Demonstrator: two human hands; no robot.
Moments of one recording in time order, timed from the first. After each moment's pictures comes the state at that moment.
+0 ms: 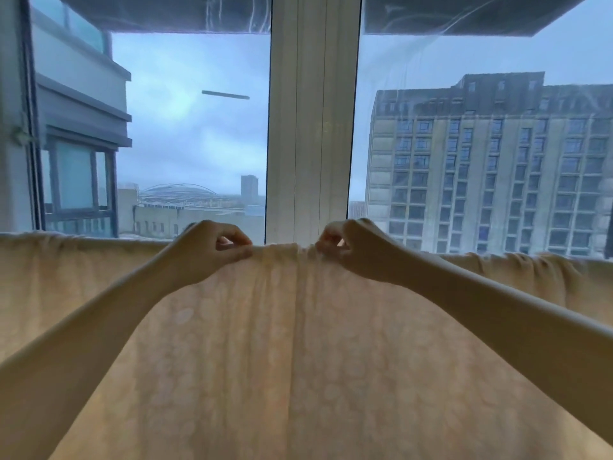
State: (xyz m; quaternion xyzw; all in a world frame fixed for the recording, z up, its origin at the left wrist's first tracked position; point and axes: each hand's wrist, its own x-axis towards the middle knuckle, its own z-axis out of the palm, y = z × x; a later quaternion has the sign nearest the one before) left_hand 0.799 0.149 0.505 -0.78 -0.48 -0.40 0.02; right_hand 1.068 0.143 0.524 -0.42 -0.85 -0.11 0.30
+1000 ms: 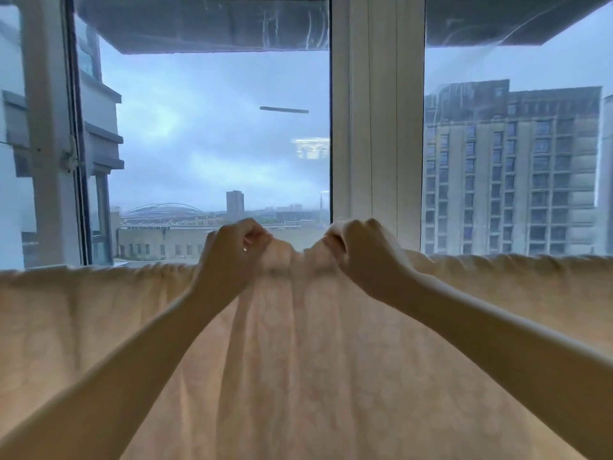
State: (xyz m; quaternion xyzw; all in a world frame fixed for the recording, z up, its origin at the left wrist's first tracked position) left_hand 0.637 0.187 0.508 -0.71 -0.42 -0.56 0.08; right_hand 0.840 0.152 0.520 -0.49 -0.75 -0.23 0.39
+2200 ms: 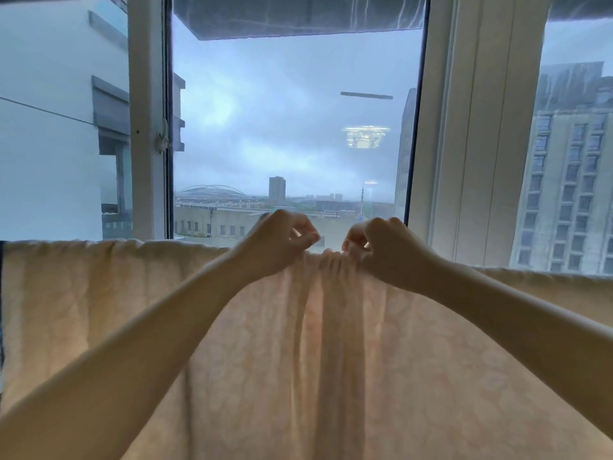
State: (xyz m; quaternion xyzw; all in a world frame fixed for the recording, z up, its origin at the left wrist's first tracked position) left_hand 0.544 0.192 0.524 -0.78 -0.46 -0.42 0.04; right_hand 0.740 0.193 0.526 -0.45 -0.82 -0.13 0.32
